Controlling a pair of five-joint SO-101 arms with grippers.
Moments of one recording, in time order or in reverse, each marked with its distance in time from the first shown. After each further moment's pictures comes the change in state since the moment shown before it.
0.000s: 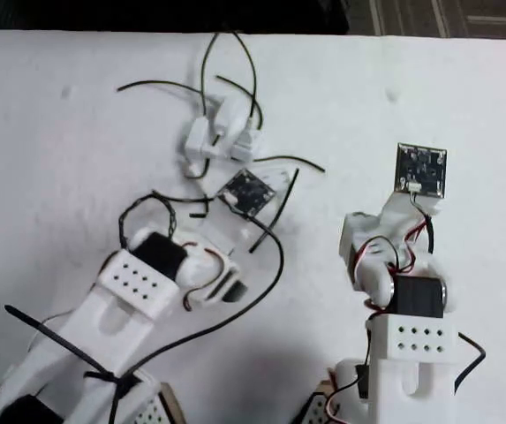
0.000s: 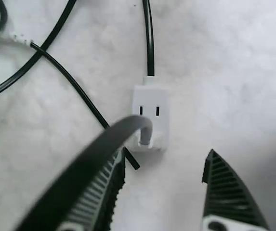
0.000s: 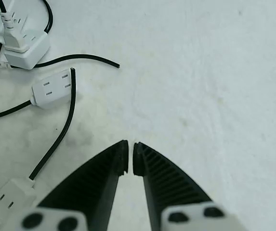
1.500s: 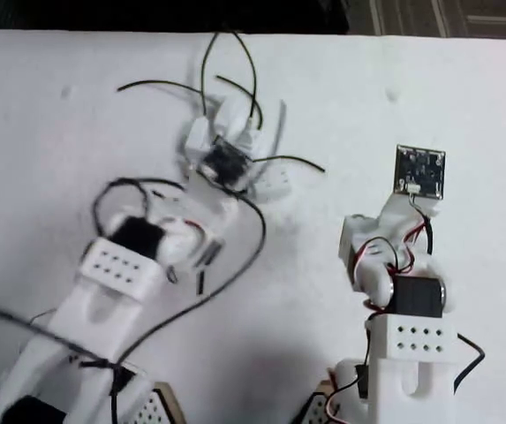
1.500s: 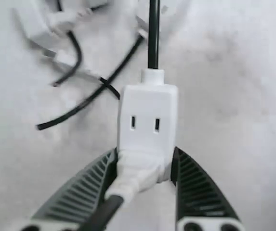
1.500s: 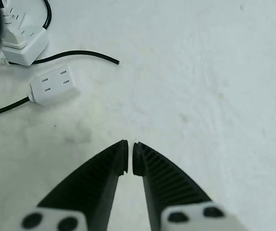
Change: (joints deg) left arm -11.8 0.4 -5.6 -5.1 -6.8; right arm -0.2 0.0 0.8 0.0 0.0
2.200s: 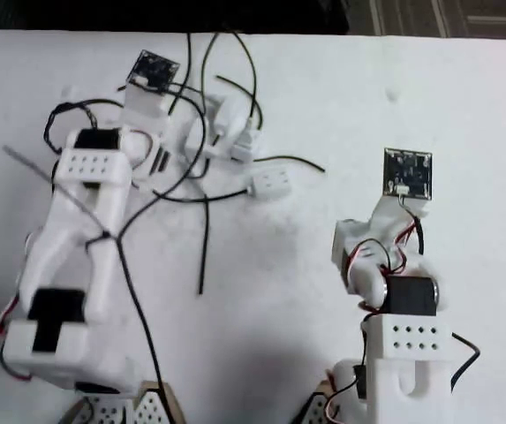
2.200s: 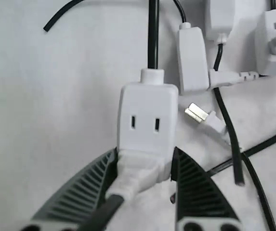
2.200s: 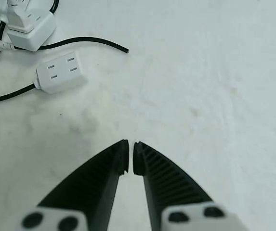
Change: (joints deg) left arm -19.2 41.2 -35.0 -6.8 -4.2; right arm -2.2 0.0 1.6 0.0 0.0
